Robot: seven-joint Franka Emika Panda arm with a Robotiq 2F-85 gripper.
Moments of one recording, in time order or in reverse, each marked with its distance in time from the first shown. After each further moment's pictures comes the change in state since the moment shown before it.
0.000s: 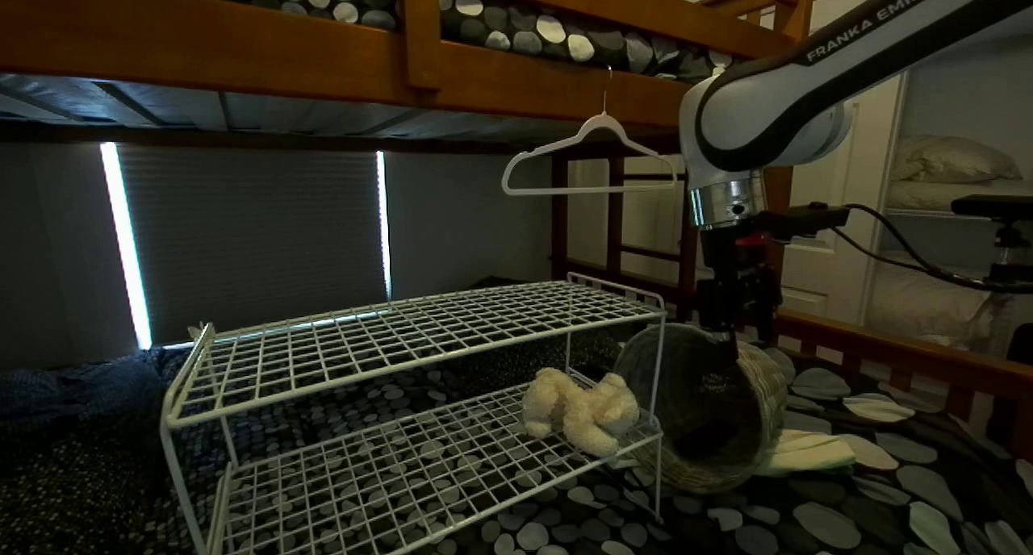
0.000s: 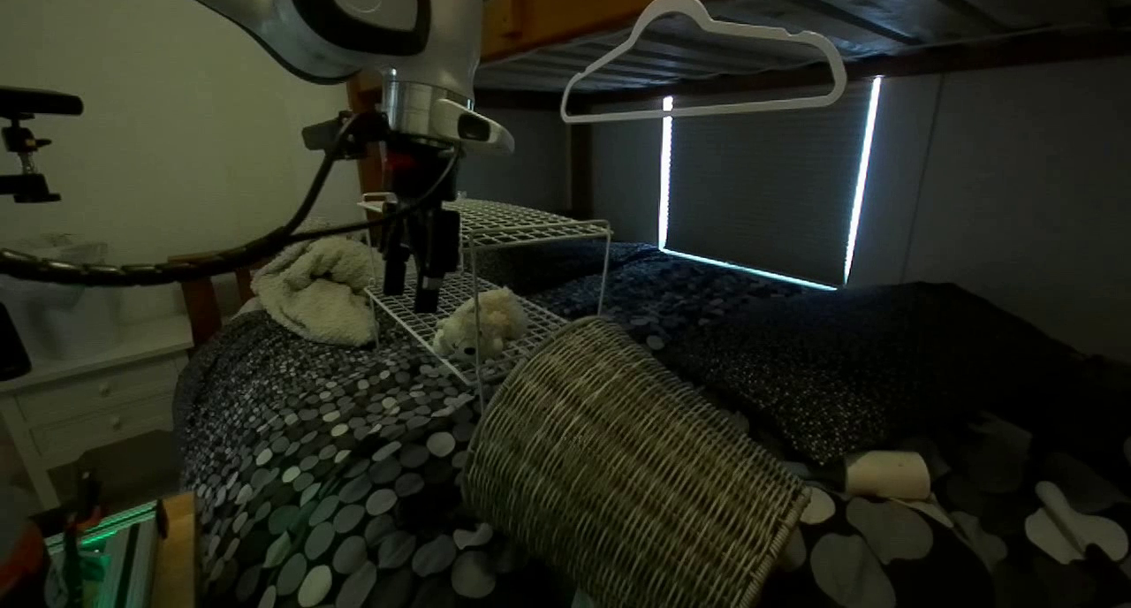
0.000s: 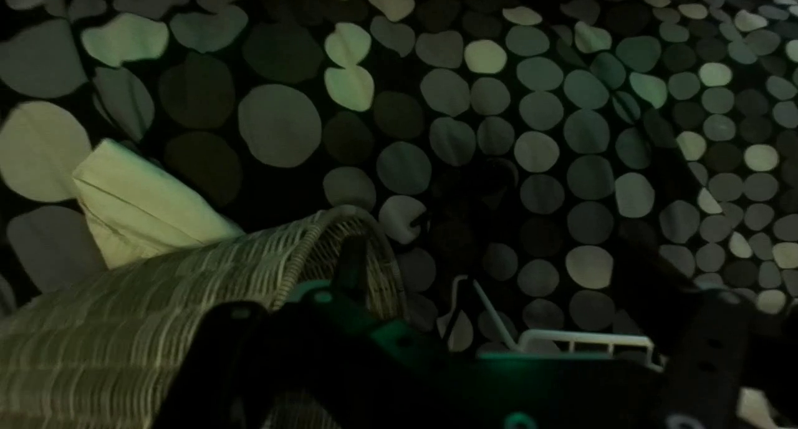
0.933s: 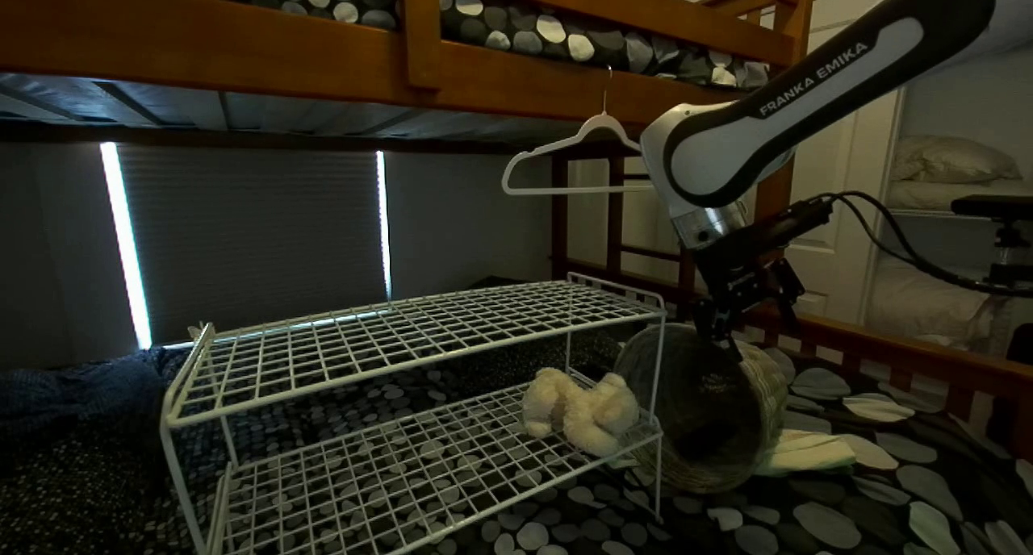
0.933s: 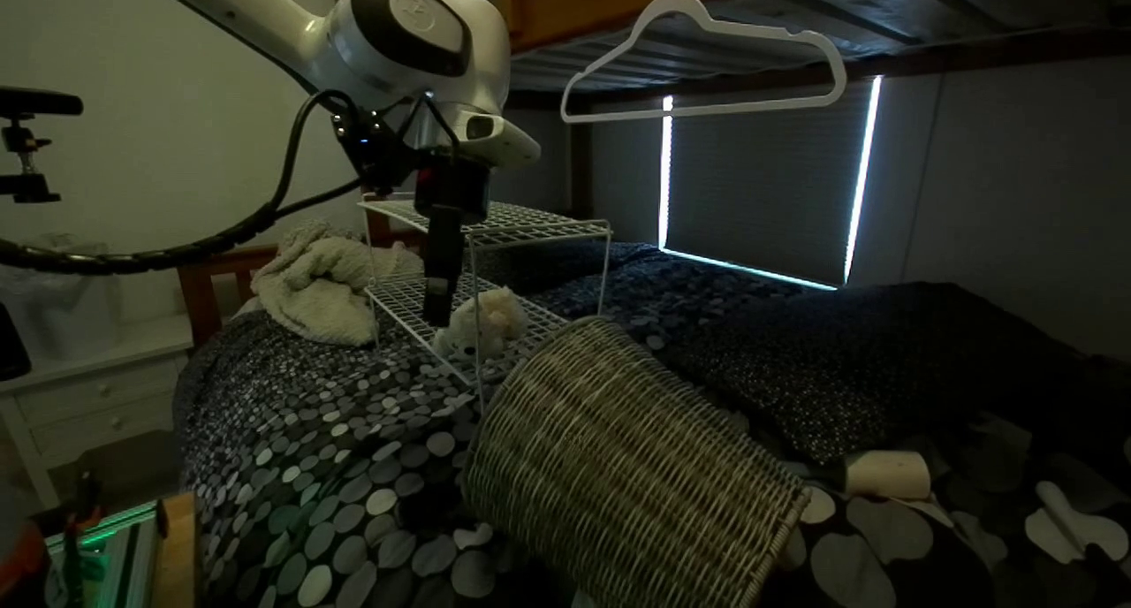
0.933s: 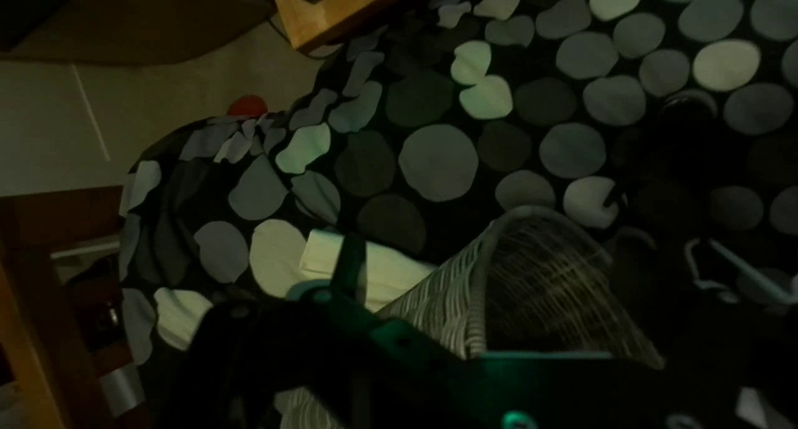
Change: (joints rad) arm -0.064 0.148 0.076 0.091 -0.230 -0.079 0.553
